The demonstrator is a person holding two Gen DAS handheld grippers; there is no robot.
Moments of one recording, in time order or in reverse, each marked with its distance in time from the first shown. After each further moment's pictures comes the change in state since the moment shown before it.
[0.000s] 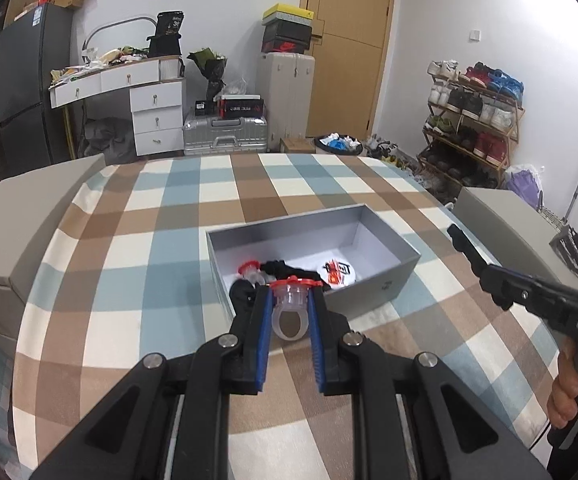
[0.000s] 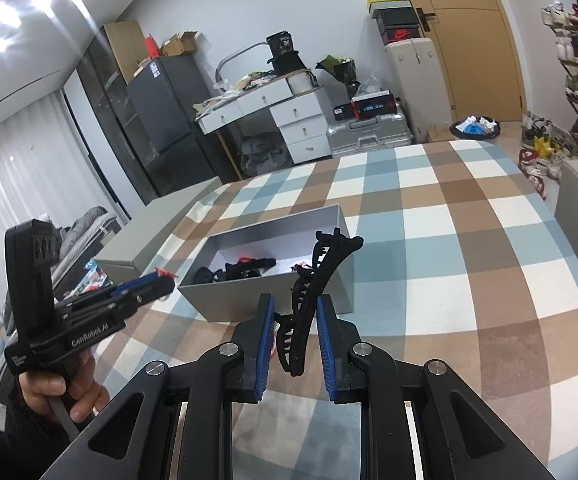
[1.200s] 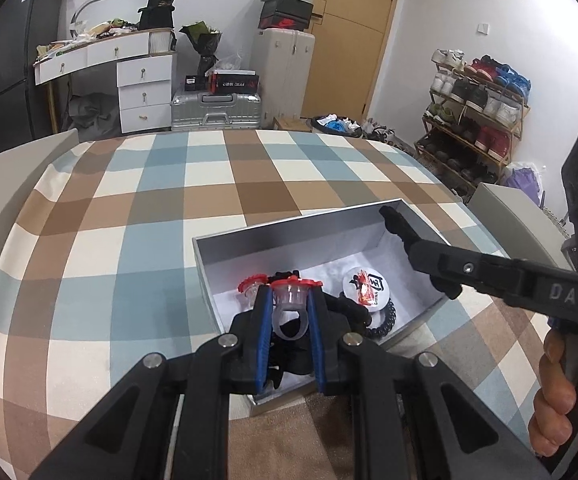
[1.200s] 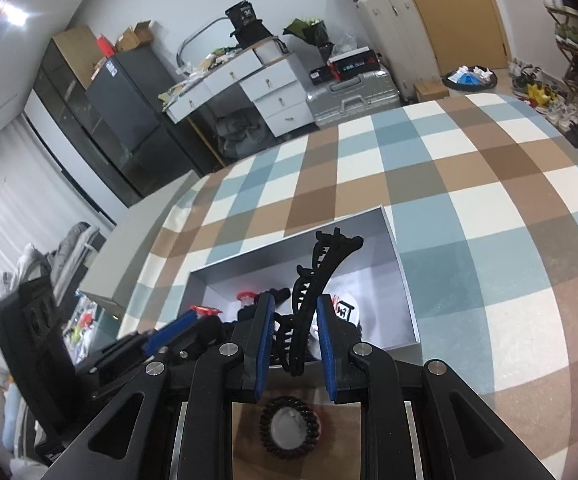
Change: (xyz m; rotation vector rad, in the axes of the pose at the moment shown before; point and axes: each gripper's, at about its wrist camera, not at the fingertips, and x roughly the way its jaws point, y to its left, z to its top) left arm 0.052 0.019 0.010 -0.018 0.083 -0.058; right arm 0.102 0.020 0.042 0.154 0.131 -0.041
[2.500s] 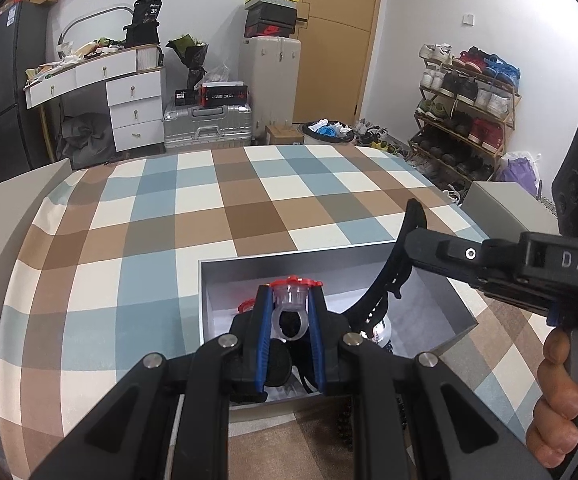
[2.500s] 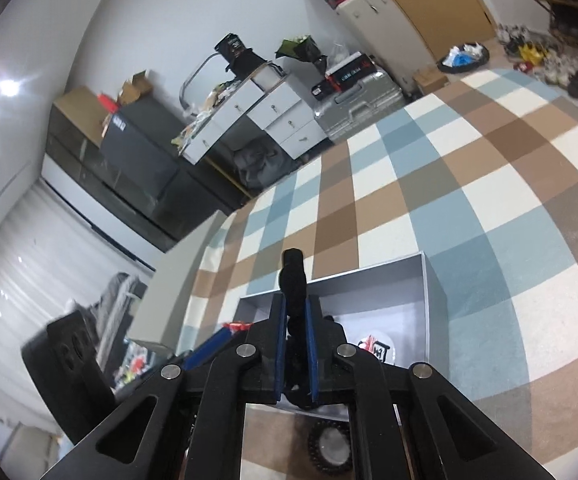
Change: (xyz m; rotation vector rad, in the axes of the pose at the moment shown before) left arm 0.000 -0.009 0.017 0.059 -0.019 0.004; right arm -0.010 -0.018 0.009 0.215 -0.070 0.178
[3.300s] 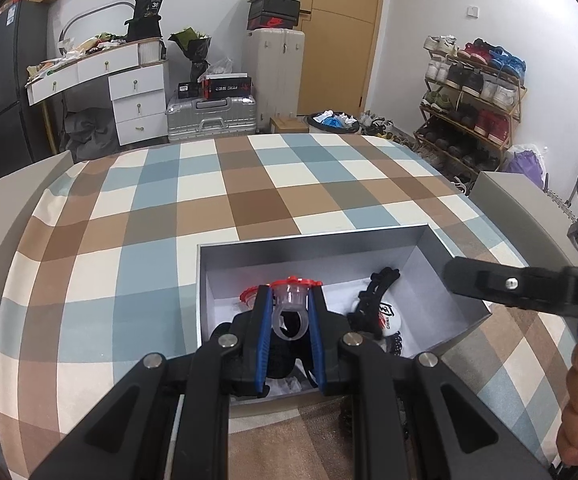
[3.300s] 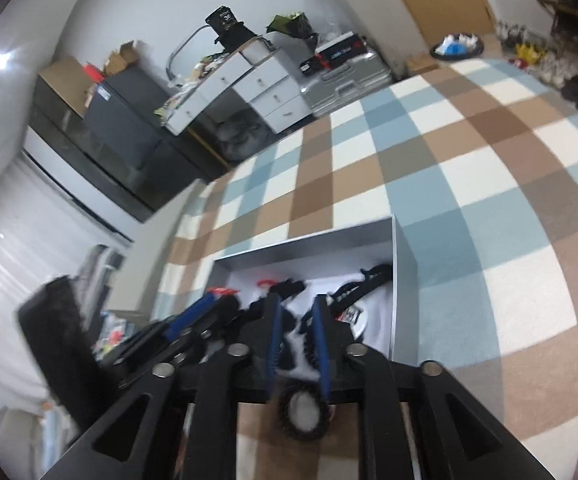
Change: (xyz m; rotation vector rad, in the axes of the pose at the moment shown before) left arm 0.008 -0.001 -0.006 0.002 0.030 0.020; right arm -0.012 -0.006 -0.012 -0.049 0.089 -0.085
